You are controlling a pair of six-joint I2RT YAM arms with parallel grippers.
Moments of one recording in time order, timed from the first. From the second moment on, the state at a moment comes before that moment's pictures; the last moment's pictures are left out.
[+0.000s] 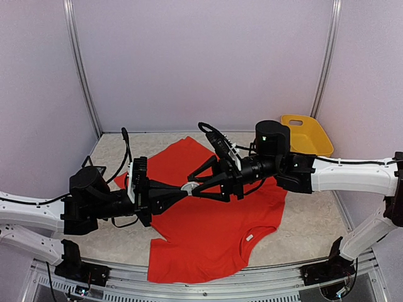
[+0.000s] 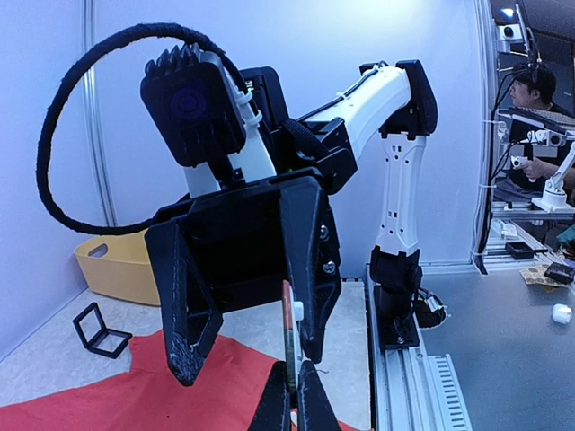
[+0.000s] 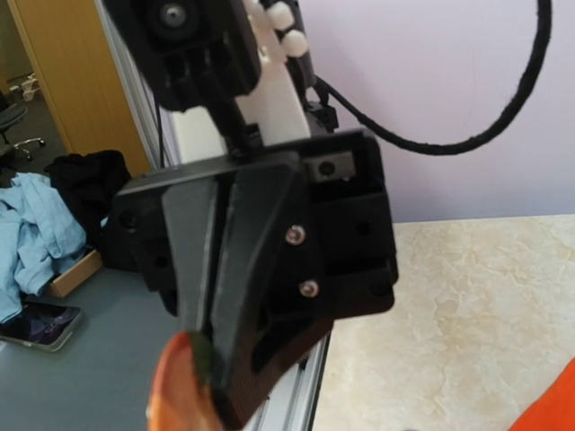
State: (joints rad) left arm -1.14 1.05 0.53 0.68 0.27 0.03; right arm 0.98 1.45 1.05 0.28 -0.84 0.06
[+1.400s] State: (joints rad) left arm -1.16 1.05 0.55 0.60 0.19 0.08; right arm 0.99 1.38 1.07 0.06 -0.81 -0.15
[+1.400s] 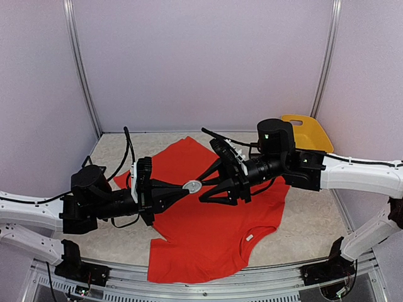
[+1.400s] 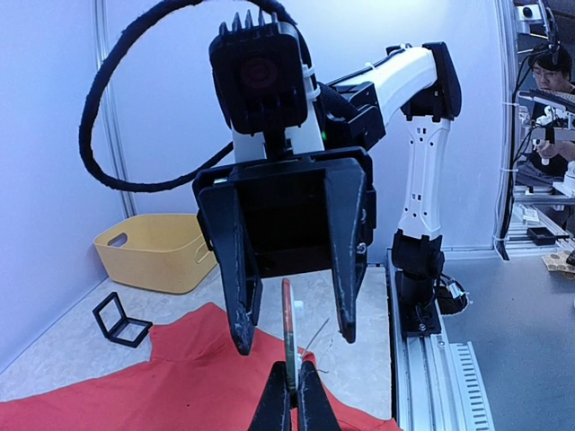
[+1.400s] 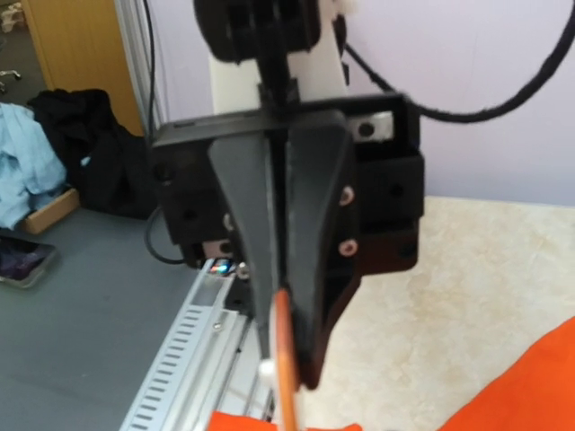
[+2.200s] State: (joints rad) left arm -1.14 1.07 0.56 0.58 0.11 0.05; right arm 0.97 1.40 1.07 0.10 -0.71 -0.07
